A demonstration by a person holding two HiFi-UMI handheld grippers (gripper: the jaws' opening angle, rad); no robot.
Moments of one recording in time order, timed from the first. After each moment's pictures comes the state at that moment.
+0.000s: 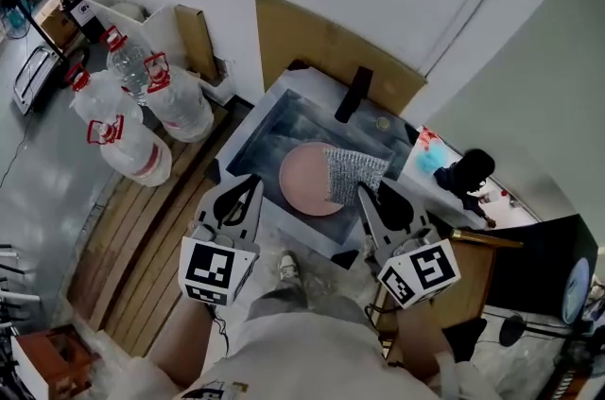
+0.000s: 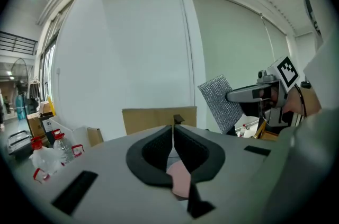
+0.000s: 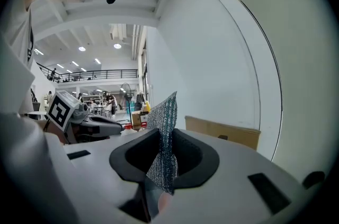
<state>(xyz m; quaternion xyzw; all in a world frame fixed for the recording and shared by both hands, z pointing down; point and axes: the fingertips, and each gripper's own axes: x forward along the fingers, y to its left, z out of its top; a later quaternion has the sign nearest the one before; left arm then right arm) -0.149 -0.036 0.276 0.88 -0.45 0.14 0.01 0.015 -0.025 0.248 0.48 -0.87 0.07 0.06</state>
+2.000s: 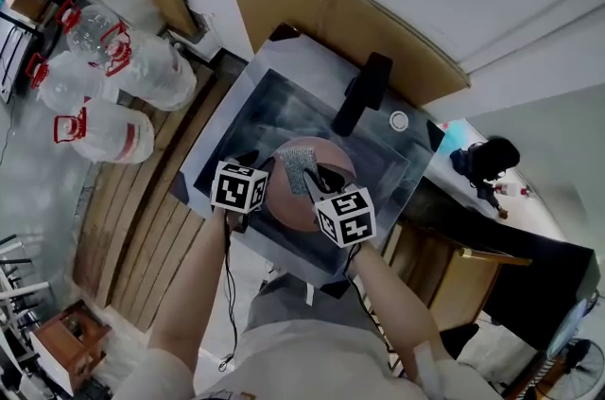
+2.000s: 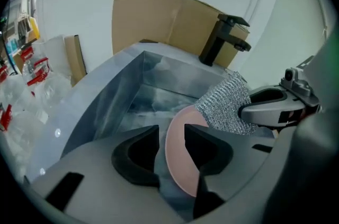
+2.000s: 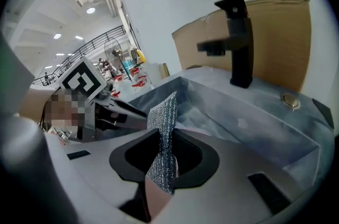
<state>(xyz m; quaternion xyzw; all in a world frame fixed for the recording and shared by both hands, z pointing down) -0.098 -0.209 0.633 0.79 -0.38 0.34 0.35 -0.006 -0.180 0.587 0.40 -0.82 0.30 0.26</state>
